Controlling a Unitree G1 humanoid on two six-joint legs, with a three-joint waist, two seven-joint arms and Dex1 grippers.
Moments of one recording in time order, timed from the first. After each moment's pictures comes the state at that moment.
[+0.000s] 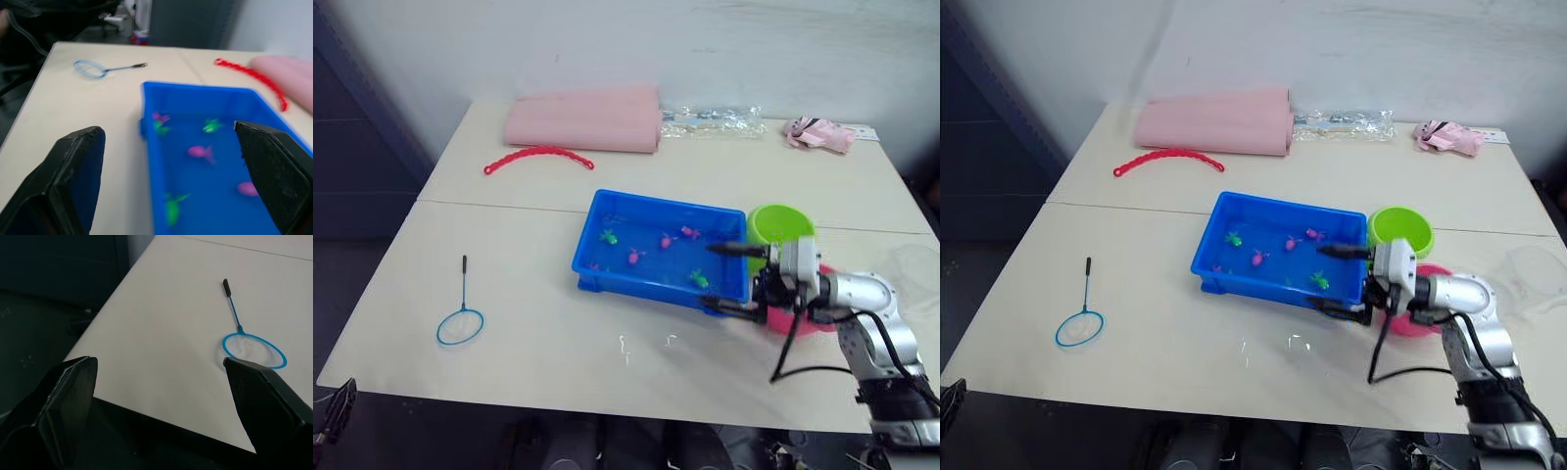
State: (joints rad) left arm 0.67 0.30 0.98 -0.35 -0.68 0.37 -0.48; right arm -0.24 -0.67 -0.04 -0.03 0.49 -0.05 1.28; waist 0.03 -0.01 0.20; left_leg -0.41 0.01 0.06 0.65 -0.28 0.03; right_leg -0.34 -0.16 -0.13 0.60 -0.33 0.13
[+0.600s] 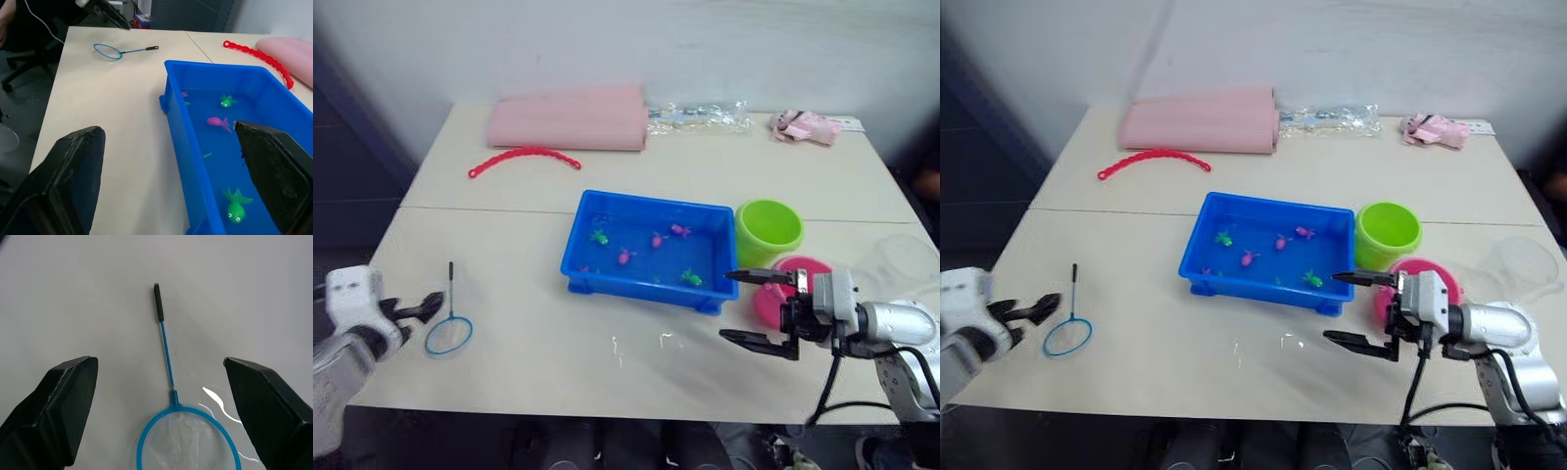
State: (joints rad) left arm -0.04 0.68 0.55 -0.16 -0.61 1.00 -0.09; right arm -0.05 -0.75 -0.16 -0.23 0.56 0.00 1.28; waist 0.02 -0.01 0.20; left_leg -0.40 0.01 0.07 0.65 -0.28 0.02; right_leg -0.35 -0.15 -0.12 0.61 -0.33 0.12
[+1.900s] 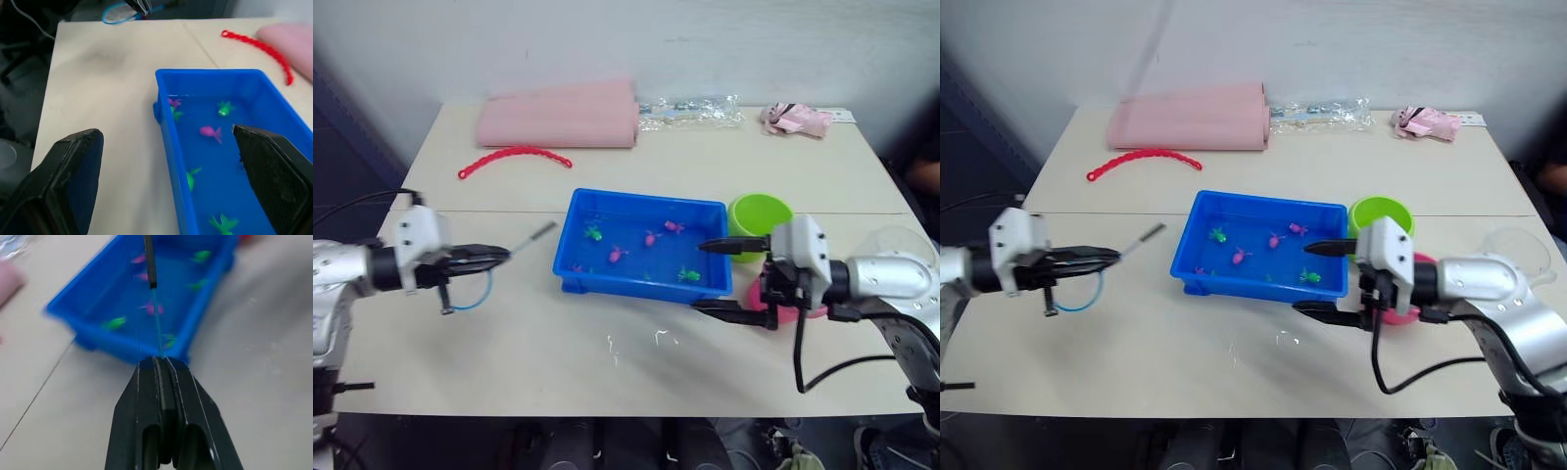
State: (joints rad) left arm -0.37 0.98 0.11 -0.06 -0.40 0.14 -1.27; right arm -0.40 -0.88 0.02 -0.49 0.65 0.55 1.03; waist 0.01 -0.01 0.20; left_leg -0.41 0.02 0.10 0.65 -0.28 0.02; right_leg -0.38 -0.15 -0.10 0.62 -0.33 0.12
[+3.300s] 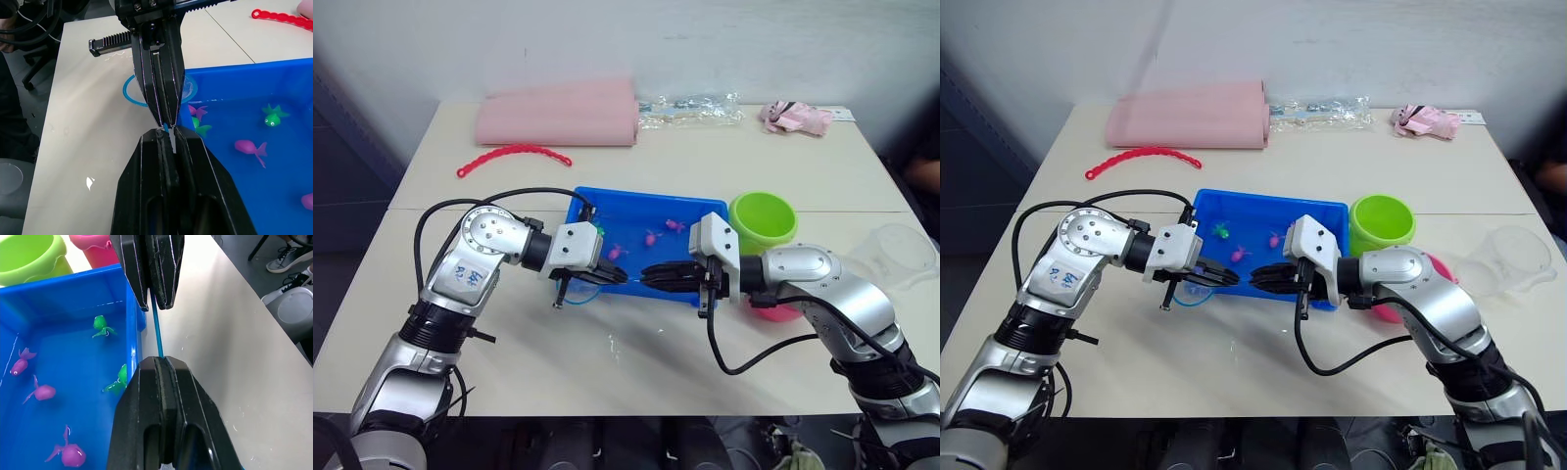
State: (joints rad) left arm -0.67 0.65 -0.23 0.00 -0.22 0.16 -1.29; right arm -0.53 -0.66 0.22 -0.38 0.51 0.63 0.96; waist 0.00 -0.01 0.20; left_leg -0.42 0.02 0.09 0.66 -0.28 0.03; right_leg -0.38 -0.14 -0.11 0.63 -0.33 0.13
